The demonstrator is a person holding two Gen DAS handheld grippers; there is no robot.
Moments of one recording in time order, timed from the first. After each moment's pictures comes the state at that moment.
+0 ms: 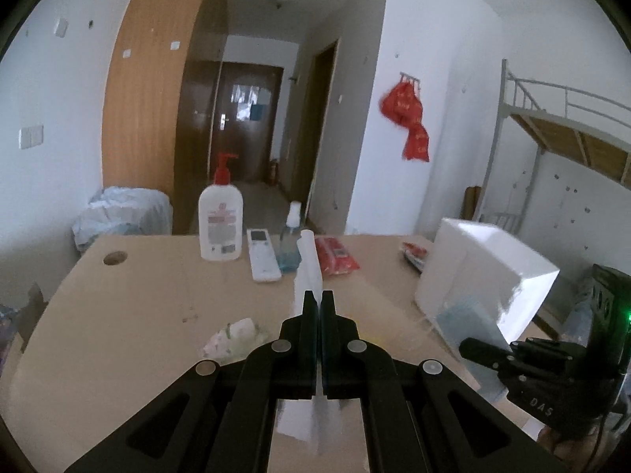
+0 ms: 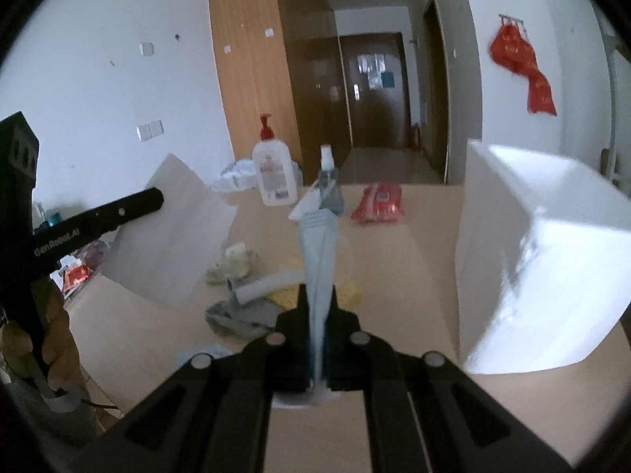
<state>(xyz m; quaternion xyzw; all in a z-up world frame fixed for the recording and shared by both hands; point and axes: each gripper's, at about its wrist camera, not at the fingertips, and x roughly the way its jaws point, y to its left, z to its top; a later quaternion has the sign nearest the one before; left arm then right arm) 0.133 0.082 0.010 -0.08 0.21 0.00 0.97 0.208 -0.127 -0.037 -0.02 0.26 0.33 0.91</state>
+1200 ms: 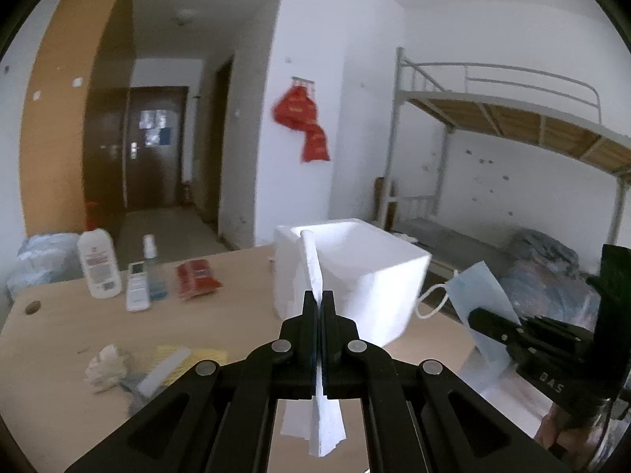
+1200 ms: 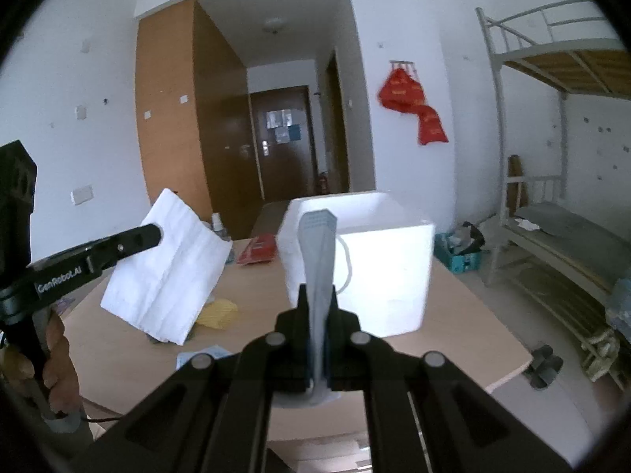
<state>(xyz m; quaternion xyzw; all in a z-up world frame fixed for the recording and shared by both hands) 0.108 -0.054 0.050 -0.03 0.17 -0.15 0.97 0.132 -0.268 -0.009 0.04 0.18 0.16 0.97</state>
